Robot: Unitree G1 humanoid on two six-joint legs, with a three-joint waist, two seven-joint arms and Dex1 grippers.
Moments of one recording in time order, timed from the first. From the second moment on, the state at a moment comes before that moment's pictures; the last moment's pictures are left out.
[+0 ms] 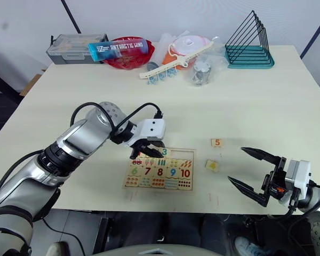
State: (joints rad) left arm -0.86 0.72 -0.62 -0.11 -0.02 0.69 -1.36; right arm 0.33 -0.59 -0.35 -0.37 0.64 -0.05 1.17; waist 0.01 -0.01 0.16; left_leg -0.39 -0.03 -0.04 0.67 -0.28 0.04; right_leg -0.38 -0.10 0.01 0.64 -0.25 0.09
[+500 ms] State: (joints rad) left arm -0.86 0.69 -0.64 -0.07 0.04 0.69 -1.38; right arm 0.34 -0.58 -0.35 -0.37 0.63 -0.07 1.17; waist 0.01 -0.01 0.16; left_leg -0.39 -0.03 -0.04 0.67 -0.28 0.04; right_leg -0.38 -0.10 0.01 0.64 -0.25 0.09
